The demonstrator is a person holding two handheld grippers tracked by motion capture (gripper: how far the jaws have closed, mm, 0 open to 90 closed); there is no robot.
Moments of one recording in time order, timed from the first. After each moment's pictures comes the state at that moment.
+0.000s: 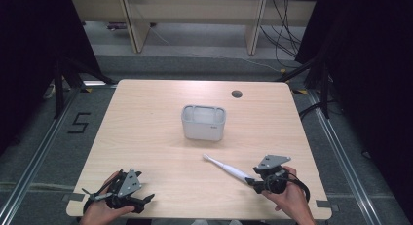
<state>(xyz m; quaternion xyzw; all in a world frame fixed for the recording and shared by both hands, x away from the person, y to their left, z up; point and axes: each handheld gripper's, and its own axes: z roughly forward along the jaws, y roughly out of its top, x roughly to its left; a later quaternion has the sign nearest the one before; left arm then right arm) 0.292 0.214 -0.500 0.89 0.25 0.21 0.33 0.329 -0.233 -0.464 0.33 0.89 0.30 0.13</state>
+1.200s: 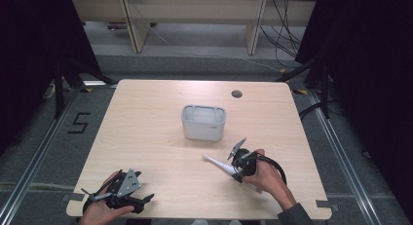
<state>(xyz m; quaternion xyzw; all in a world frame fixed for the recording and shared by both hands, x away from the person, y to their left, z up) 0.292 0.214 -0.500 0.88 0.25 0.21 0.33 0.385 -0.169 -0.473 0.27 0.95 0.13 0.07</state>
